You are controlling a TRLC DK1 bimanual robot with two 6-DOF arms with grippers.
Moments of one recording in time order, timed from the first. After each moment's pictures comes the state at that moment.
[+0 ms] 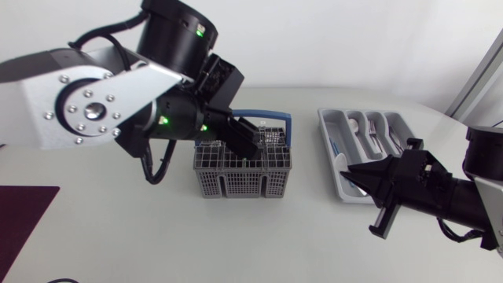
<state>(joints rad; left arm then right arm) -0.75 1.48 1.17 -0.37 -0.09 0.09 0.03 0.90 0.41 -0.07 -0.62 -0.81</state>
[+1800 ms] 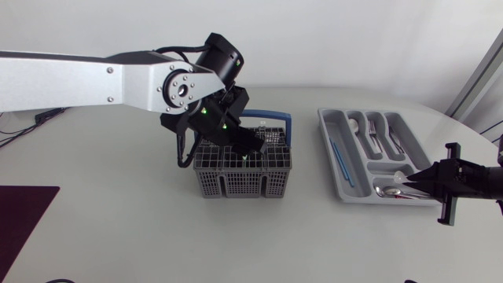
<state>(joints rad) -0.64 1.81 1.39 -0.57 0.04 -0.06 -0.60 1.61 0.80 -0.43 -0.72 -1.84</state>
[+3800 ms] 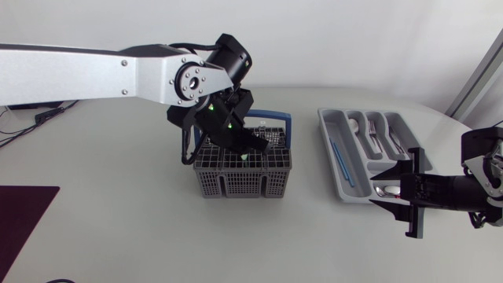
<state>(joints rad) -0.65 1.85 1.47 -0.68 0.05 -0.09 -0.30 1.34 0.55 -0.28 -0.61 -1.67</state>
